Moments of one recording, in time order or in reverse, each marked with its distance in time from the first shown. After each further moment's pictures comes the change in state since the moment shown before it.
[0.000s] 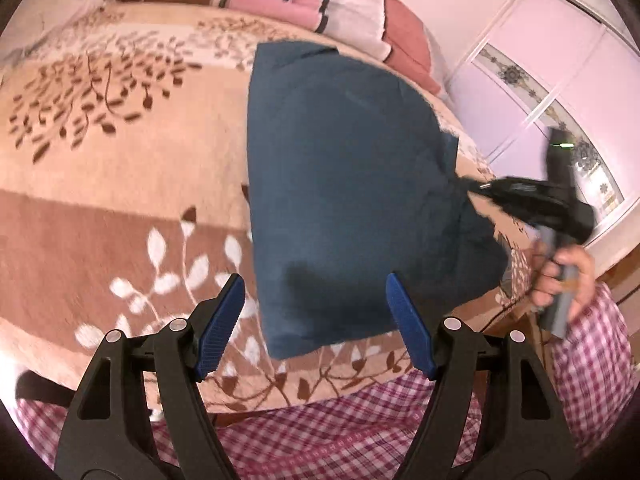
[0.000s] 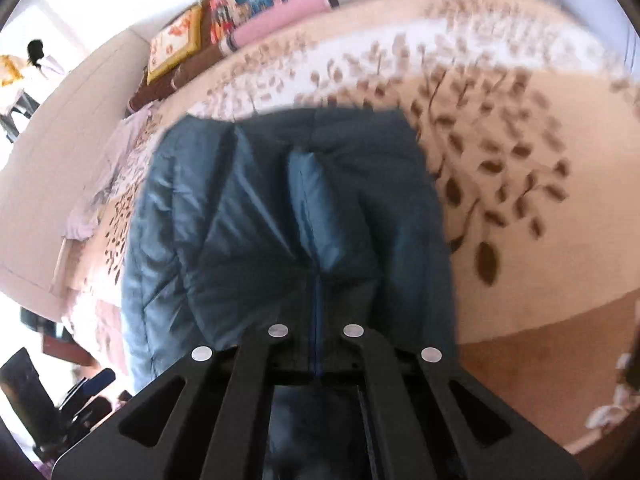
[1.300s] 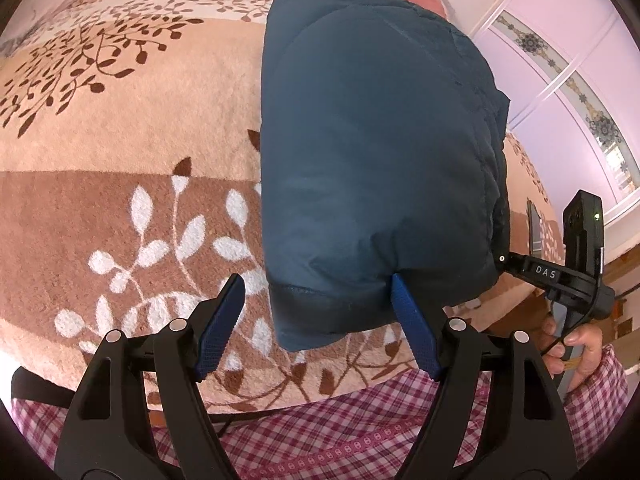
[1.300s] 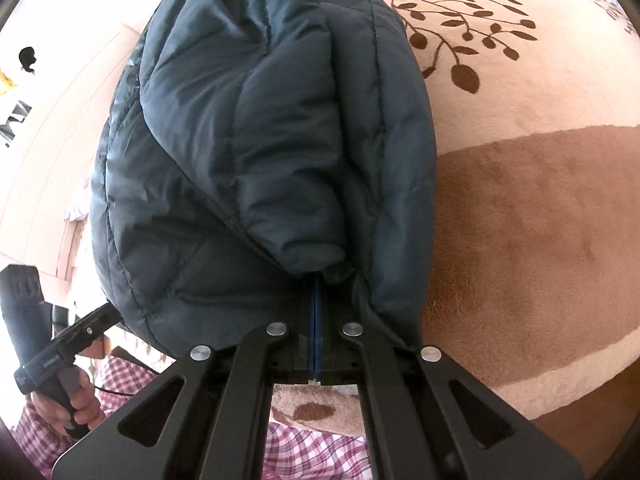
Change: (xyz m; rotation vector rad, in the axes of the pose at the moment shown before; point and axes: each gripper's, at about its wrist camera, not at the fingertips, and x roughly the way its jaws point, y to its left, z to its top) left arm 0.042 0.005 -0.014 0.025 0.115 0.065; right arm 0.037 -0.027 -0.104 0.103 0.111 0.048
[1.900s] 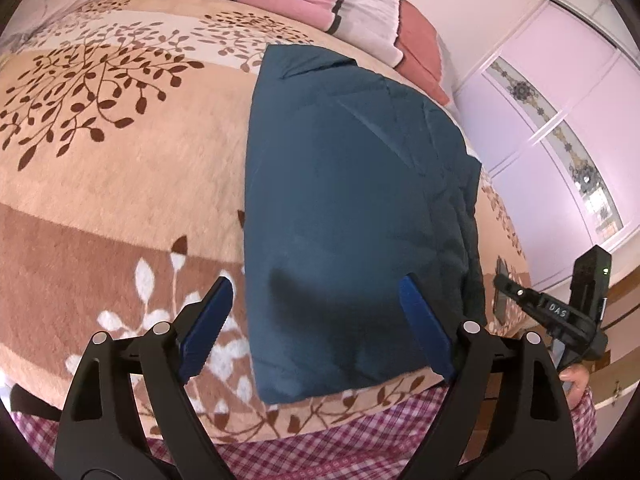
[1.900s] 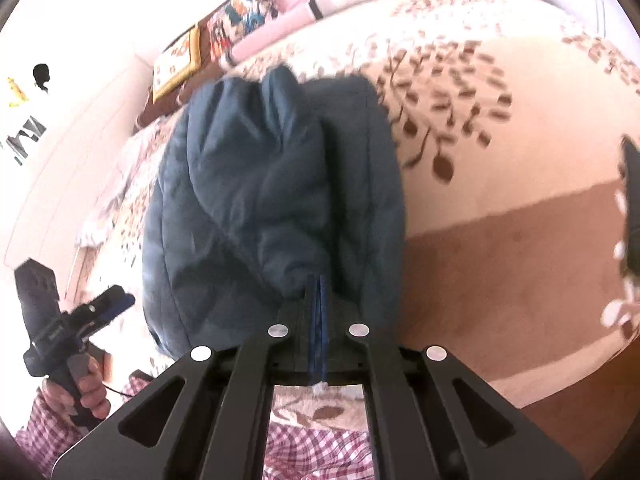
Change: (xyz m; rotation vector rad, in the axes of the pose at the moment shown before) left arm -0.028 0.004 0.051 -0.098 -0.113 -0.088; right arm -0.078 0.016 0.026 -0.023 -0.180 -0.007
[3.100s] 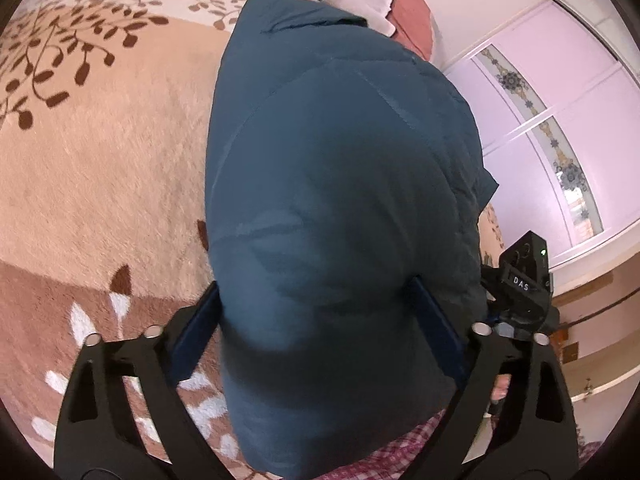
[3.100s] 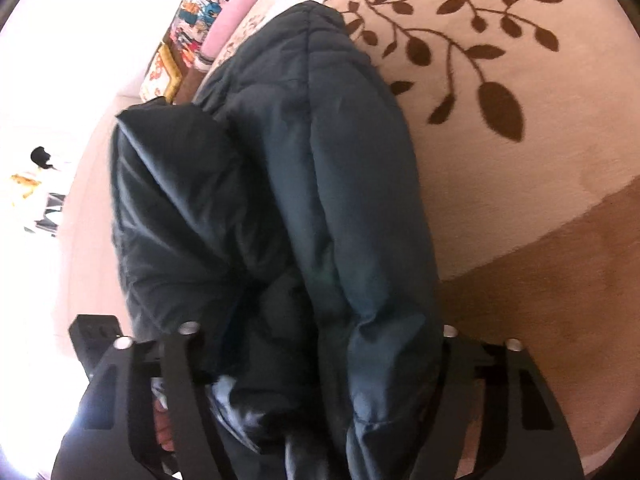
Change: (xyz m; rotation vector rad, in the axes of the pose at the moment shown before) left arm 0.069 0.009 0.028 -0.008 0.119 -0.120; right arm 0.108 -0.043 0.022 0.326 0.189 0.286
